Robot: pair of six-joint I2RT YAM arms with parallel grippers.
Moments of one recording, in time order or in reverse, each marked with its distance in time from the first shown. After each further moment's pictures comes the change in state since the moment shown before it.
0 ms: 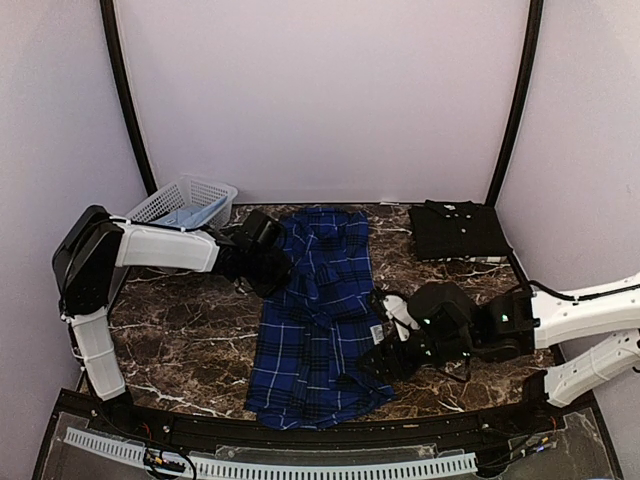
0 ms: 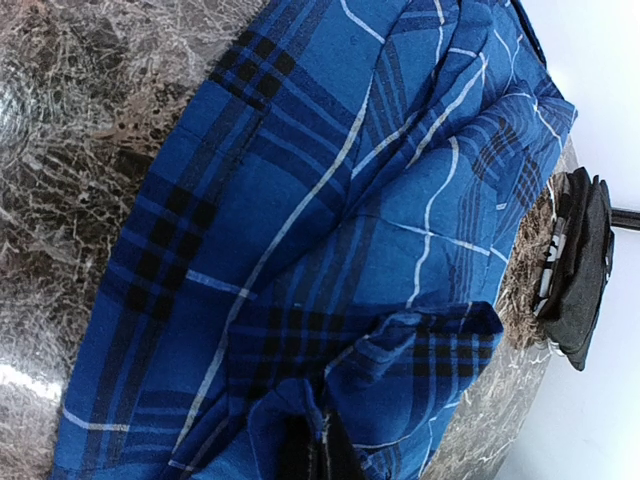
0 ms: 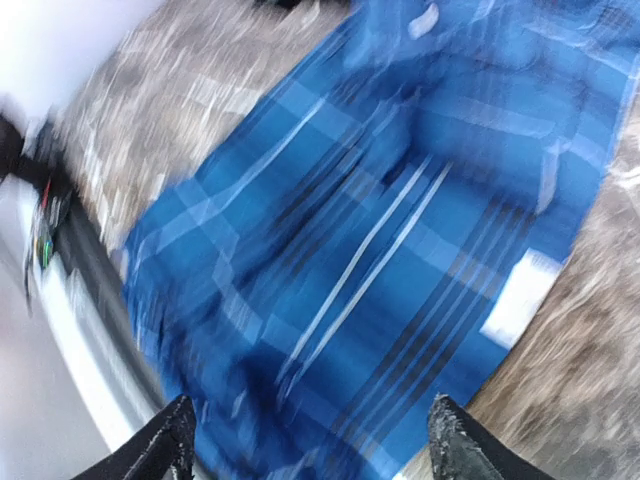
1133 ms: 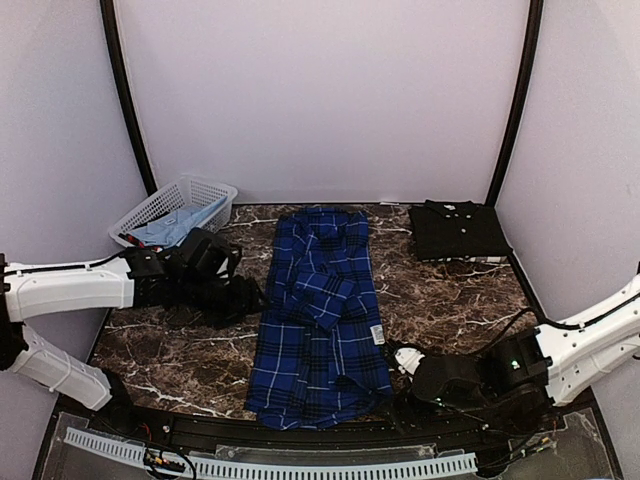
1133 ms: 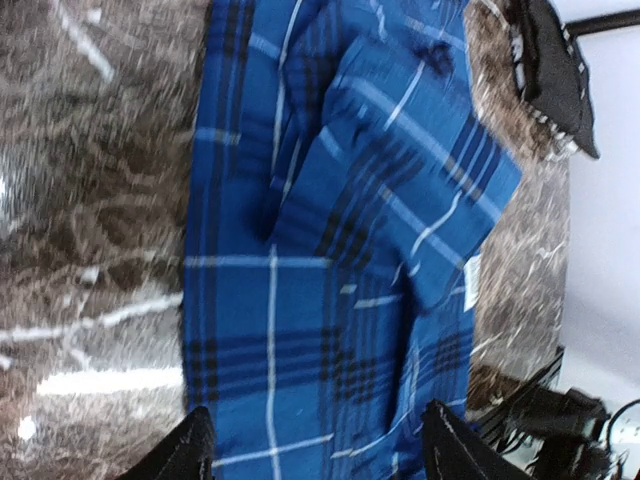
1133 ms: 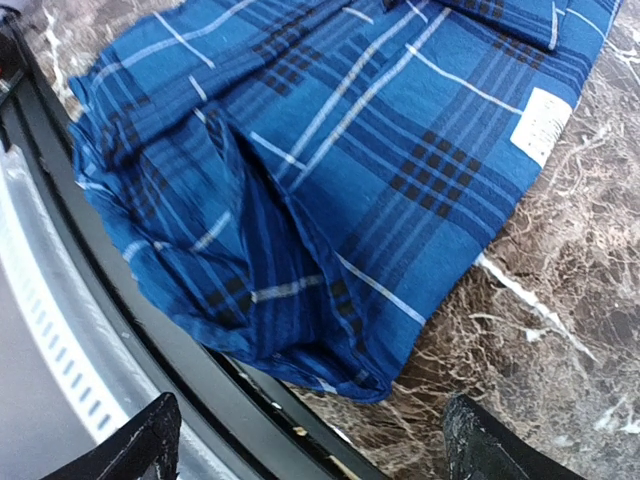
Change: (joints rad) left arm -0.086 -0.568 -0.356 -0.204 0.098 0.301; right arm 0.345 -0.062 -0.138 -0.139 0.240 0.220
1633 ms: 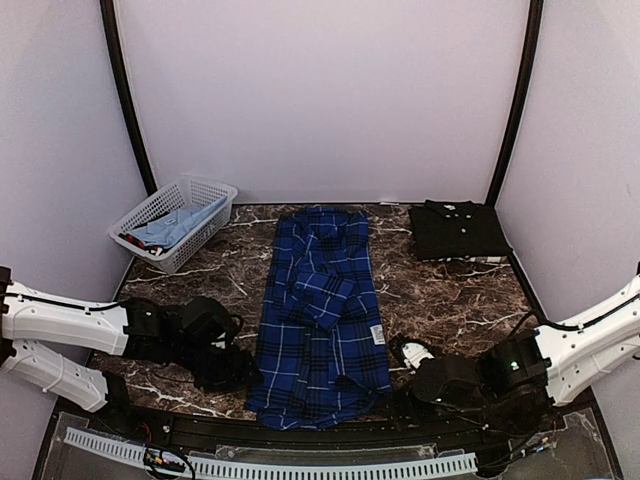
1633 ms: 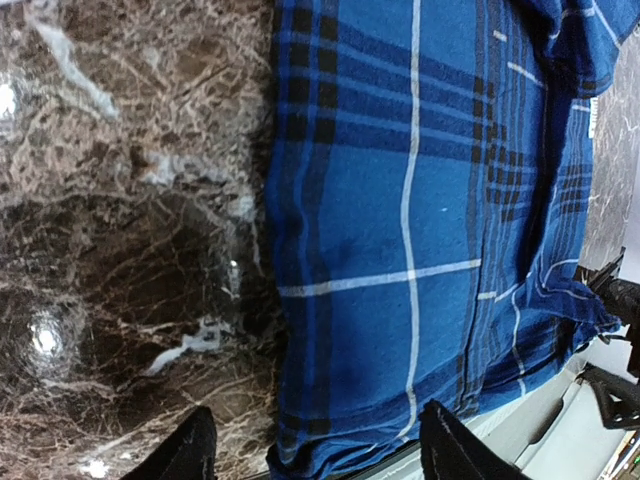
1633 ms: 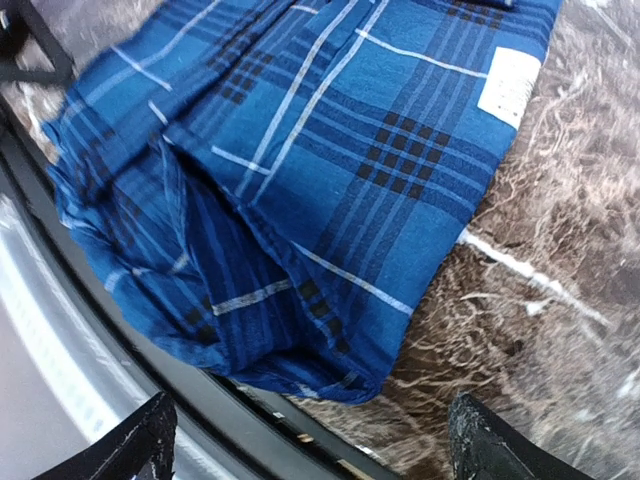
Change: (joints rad) left arm -0.236 -0.113 -0.312 0.015 0.103 -0.167; right arm 0.018 0.051 -0.007 -0.003 0.059 0.137
